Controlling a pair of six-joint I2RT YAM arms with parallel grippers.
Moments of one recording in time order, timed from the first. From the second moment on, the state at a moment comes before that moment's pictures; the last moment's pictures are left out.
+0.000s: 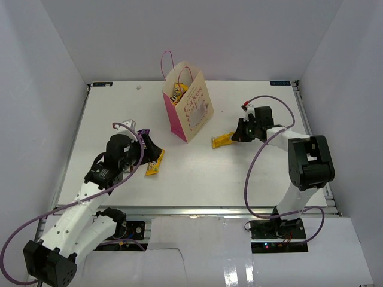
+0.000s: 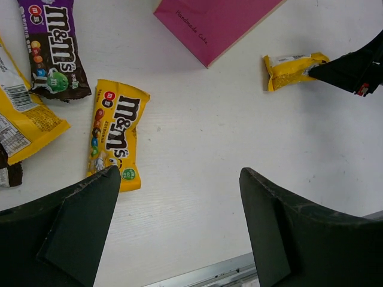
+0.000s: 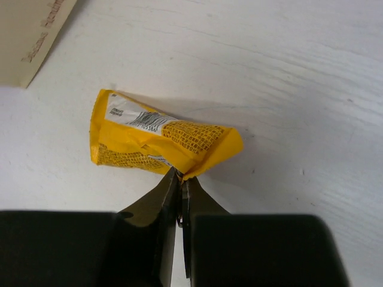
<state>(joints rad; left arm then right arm) -0.40 0.80 0.70 -0.42 -0.01 -0.55 0.18 1.77 1.00 -0.05 -0.42 0.17</state>
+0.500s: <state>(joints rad) -0.40 0.92 0.67 -0.40 0.02 -0.48 0.17 1.46 1.40 -0.30 -0.70 -0.39</state>
